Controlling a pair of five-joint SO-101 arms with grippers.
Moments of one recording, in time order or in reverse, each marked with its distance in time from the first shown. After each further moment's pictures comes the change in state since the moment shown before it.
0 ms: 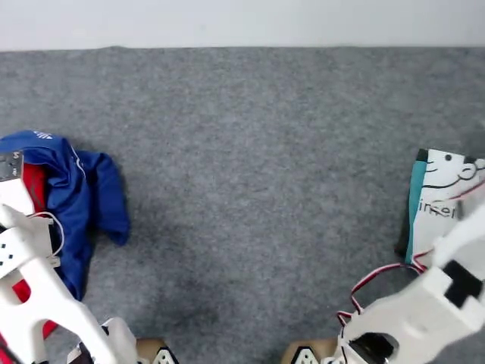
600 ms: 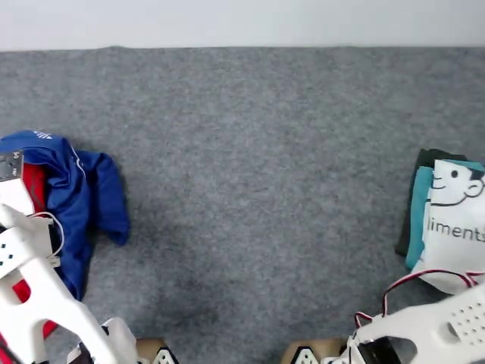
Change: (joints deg) left arm 0.0 0.0 0.0 0.0 0.0; right arm 19.4 13.7 -4.3 -5.4 13.5
